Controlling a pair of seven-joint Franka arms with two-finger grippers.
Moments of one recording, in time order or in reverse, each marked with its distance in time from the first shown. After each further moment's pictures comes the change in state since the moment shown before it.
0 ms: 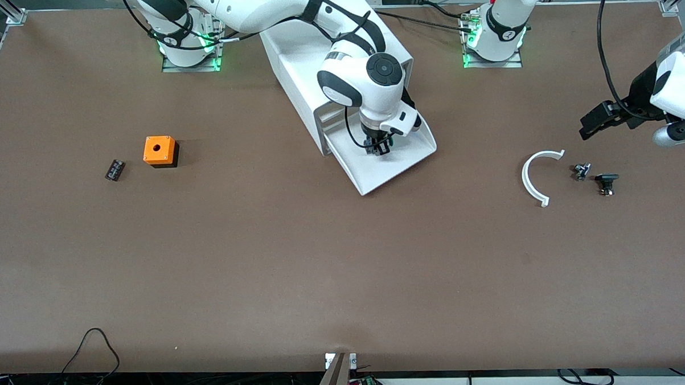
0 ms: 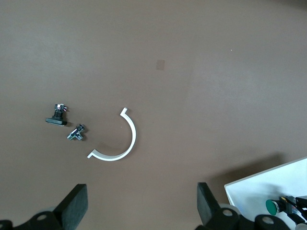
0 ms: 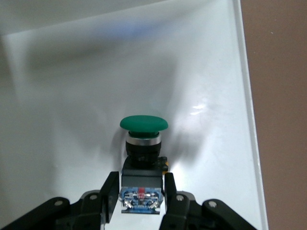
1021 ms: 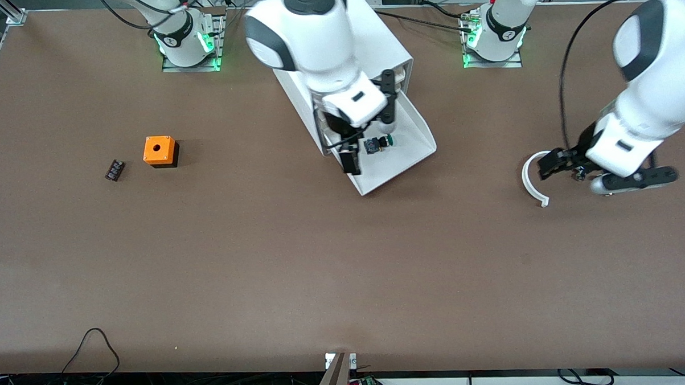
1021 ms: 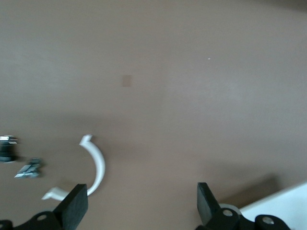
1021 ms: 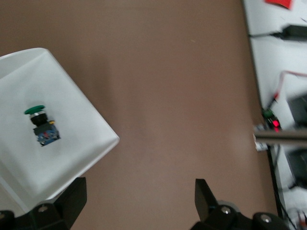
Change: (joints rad) left arm -0.054 0.157 -0.045 -0.119 -0.035 0.329 -0.060; right arm -0.217 -0.310 -0.002 0.064 0.018 -0.027 0.304
